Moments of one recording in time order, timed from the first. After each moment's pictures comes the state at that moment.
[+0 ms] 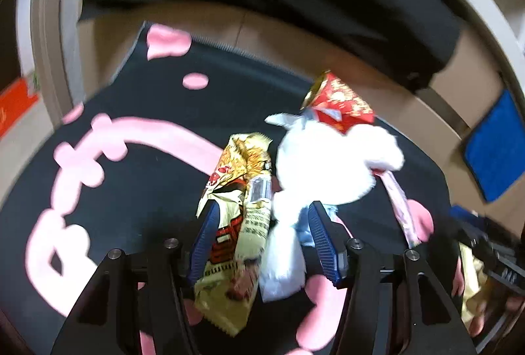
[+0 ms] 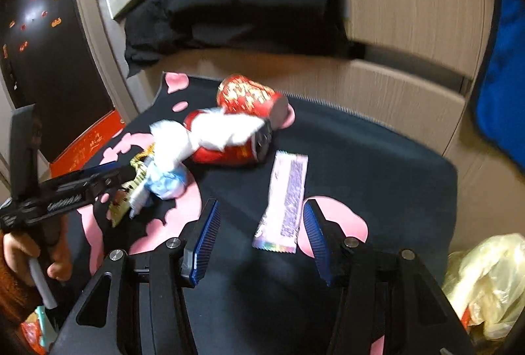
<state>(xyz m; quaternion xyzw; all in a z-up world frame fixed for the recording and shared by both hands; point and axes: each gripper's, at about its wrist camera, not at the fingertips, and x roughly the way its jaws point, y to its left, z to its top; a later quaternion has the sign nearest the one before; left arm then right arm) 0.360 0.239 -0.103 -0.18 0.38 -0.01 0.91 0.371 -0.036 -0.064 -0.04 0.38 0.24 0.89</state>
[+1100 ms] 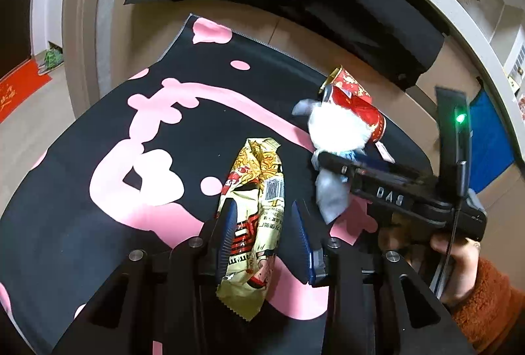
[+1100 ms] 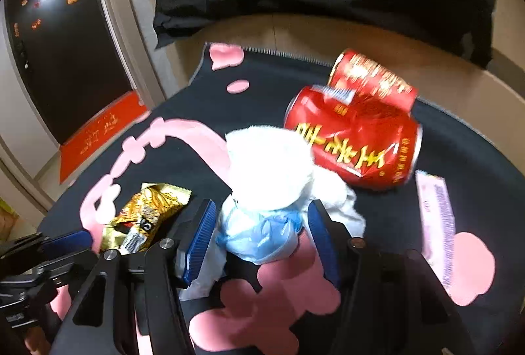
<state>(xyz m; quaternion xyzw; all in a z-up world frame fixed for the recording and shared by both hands) 0.256 0.279 -0.096 -0.21 0.37 -0.01 0.91 0.381 0.112 -0.105 -0.07 0.41 0.29 0.86</state>
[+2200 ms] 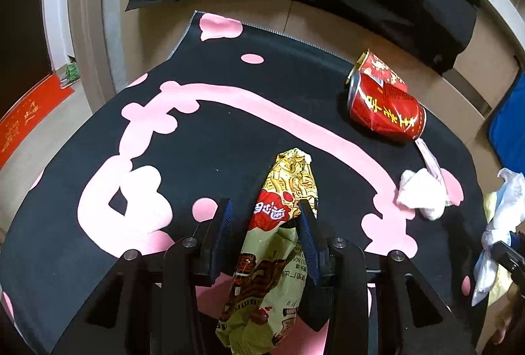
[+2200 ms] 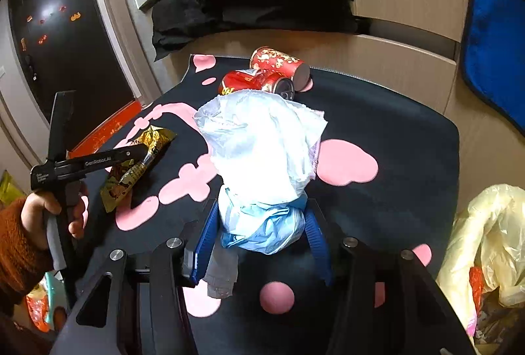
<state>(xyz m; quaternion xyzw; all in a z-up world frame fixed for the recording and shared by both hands) 0.302 0.255 -0.113 -0.15 0.39 0.06 0.91 0.294 -0.057 -0.067 -0.04 0.38 0.28 0.88</state>
